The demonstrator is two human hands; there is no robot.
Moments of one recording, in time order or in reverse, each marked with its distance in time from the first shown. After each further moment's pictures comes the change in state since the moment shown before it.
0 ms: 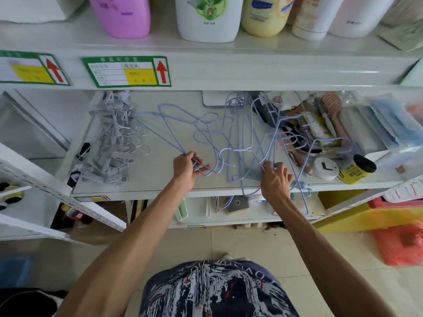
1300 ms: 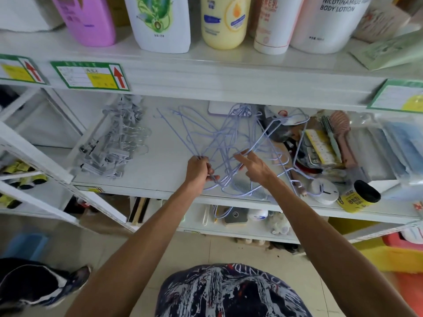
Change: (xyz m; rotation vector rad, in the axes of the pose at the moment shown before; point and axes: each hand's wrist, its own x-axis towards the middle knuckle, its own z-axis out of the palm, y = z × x) left_hand -0.031 -0.032 0.076 0.213 0.061 0.111; right_hand 0.085 -0.019 -0.054 0.814 -0.602 -0.091
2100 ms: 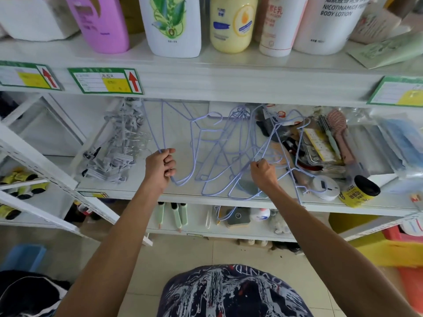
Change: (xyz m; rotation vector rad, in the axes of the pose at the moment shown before) left_hand 0.012 0.053 -0.109 -0.182 -0.085 0.076; right_hand -0.008 0.016 0.015 -0.209 0.330 0.164
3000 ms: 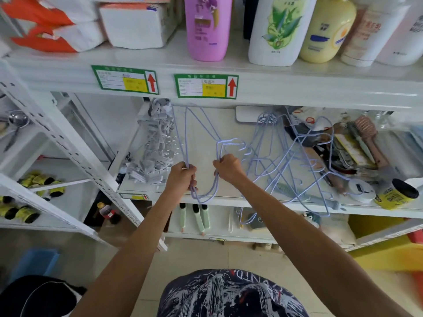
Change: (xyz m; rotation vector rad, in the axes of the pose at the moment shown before) left_hand -0.018 0.034 -0.081 0.471 -0.017 0.027; right_hand -0.057 -0.169 0.141 -0.029 -0.205 -0.121
